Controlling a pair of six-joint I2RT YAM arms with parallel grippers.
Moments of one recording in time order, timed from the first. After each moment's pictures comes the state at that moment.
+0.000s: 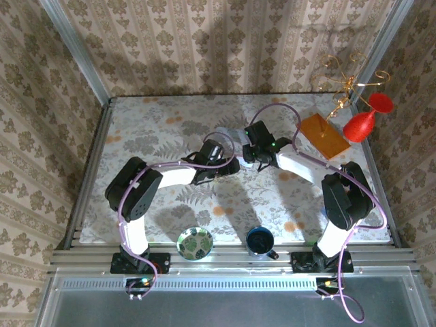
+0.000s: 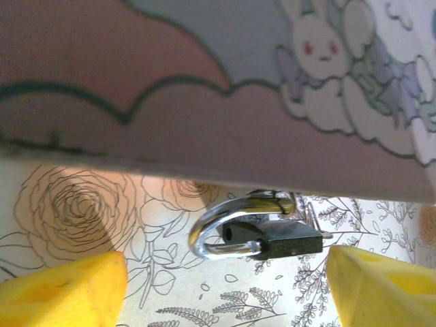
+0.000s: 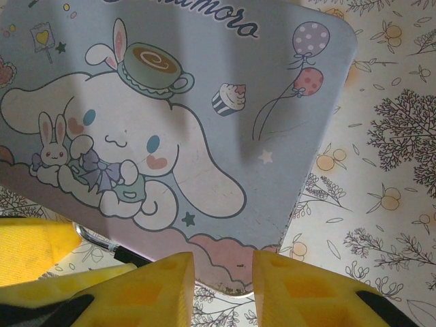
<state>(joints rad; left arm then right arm) -0.73 1.87 1.02 0.04 0.14 -0.77 0.51 1.72 1.20 -0.43 0.14 0.36</state>
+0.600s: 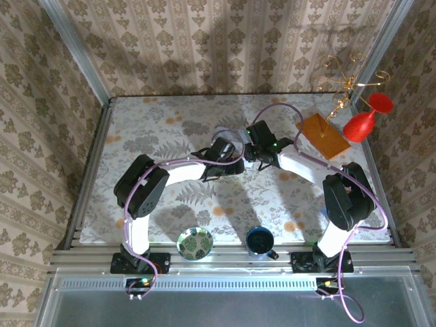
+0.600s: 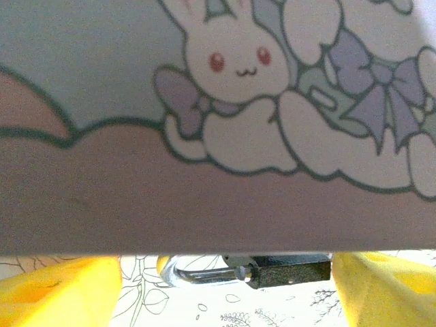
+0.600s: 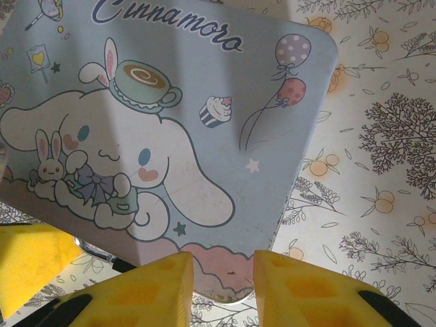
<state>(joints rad) -0.79 1.95 1.19 -0.17 0.01 -0.71 0.50 1.70 1.18 -0.40 0.15 0.38</state>
